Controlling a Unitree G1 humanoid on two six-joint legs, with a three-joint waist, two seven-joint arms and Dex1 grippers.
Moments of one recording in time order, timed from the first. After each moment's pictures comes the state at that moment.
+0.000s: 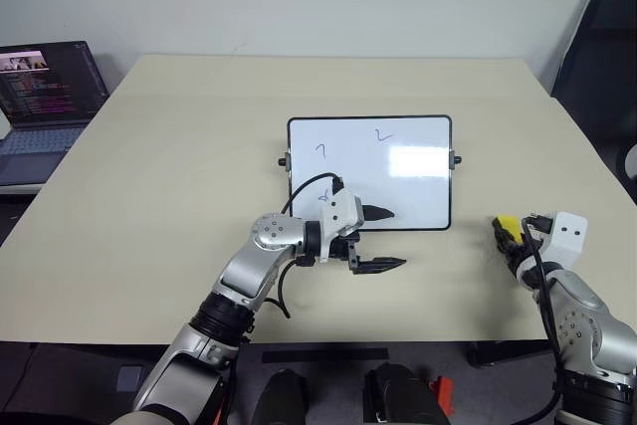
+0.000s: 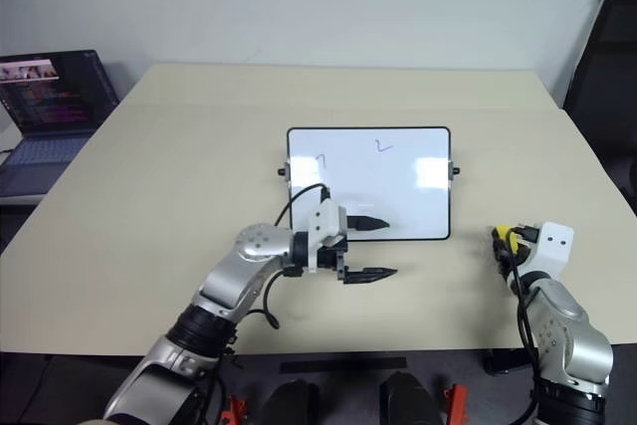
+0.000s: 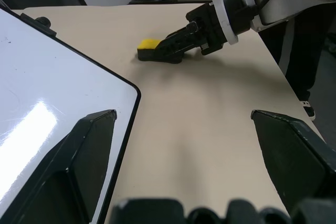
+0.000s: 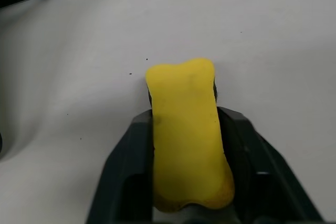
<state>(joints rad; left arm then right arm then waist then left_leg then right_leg) -0.51 0.31 -0.35 0.09 -0.22 0.16 -1.04 -0.09 -0.29 -0.41 -0.21 0.42 0.74 0.09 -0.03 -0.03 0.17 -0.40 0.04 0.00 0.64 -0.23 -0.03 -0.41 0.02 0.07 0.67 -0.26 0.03</state>
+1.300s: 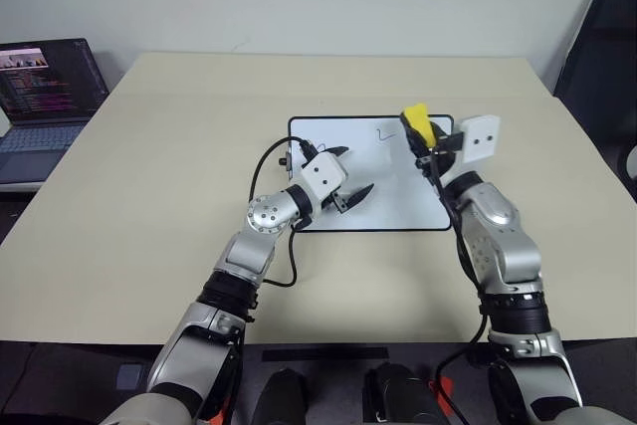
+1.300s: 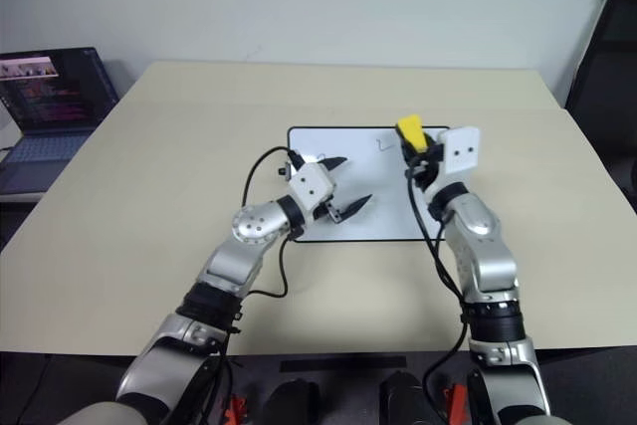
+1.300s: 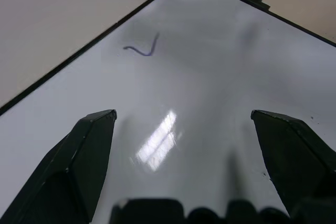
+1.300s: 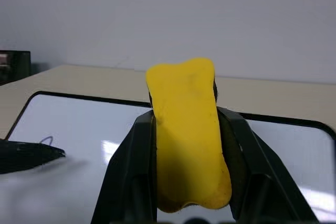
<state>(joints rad) -0.61 0.26 -0.23 0.35 0.06 -0.12 -0.58 -0.54 -0.17 -0.02 0.00 0.24 0.28 0.26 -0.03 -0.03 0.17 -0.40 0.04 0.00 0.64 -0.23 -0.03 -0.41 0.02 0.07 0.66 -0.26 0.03</state>
